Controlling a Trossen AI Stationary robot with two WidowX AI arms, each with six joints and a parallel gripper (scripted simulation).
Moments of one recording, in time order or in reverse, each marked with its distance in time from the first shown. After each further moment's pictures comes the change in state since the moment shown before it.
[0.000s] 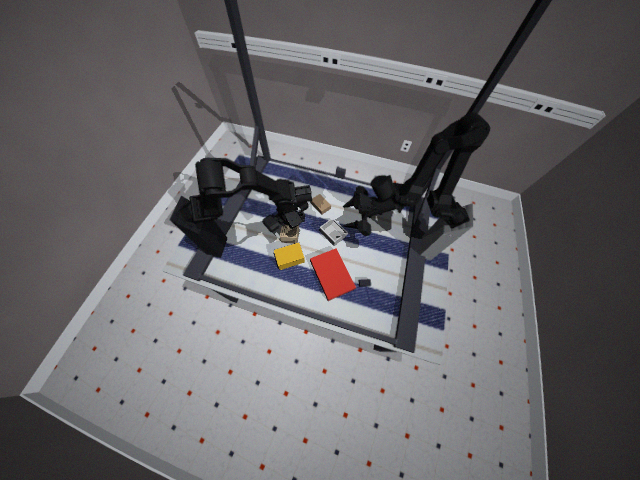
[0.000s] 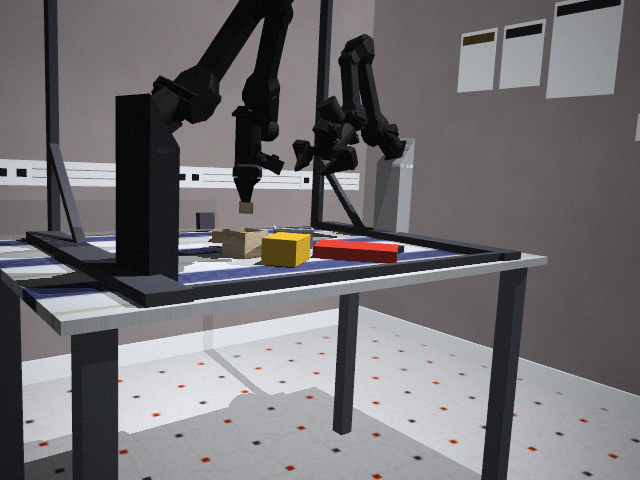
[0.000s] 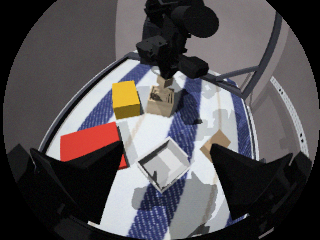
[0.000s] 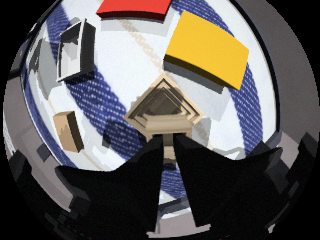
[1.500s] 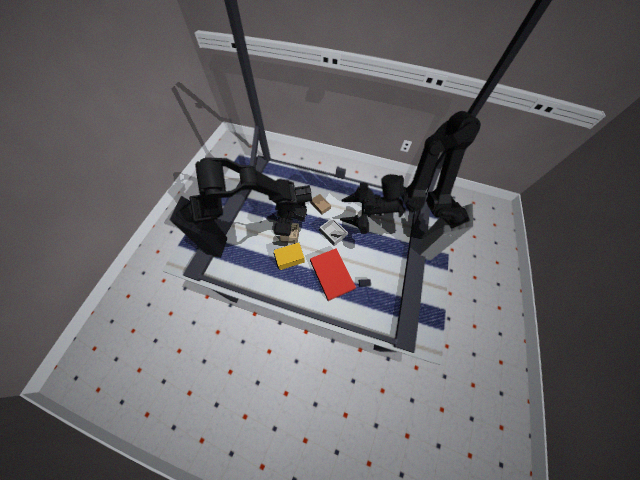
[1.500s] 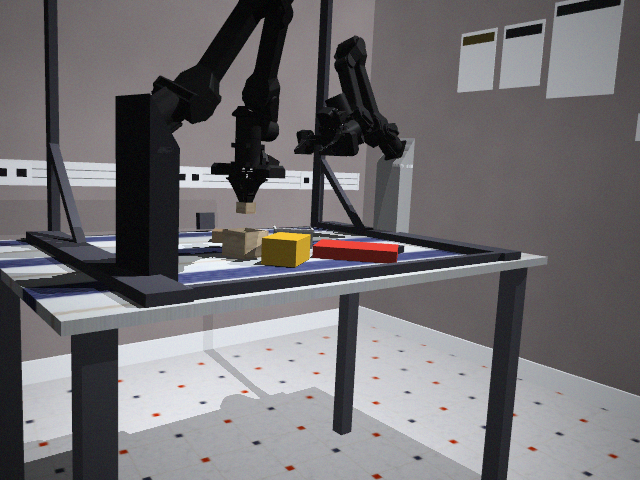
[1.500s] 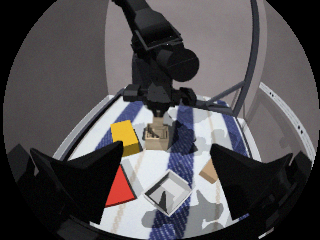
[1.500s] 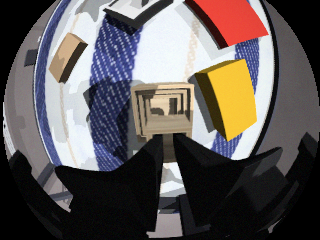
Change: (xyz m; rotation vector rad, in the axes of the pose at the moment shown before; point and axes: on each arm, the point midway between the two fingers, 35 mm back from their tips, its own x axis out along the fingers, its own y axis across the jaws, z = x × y) left arm -0.016 0.002 0.041 0.114 -0.258 -0.056; right arm 0.000 -0.001 0.000 -0.761 0.003 -0.001
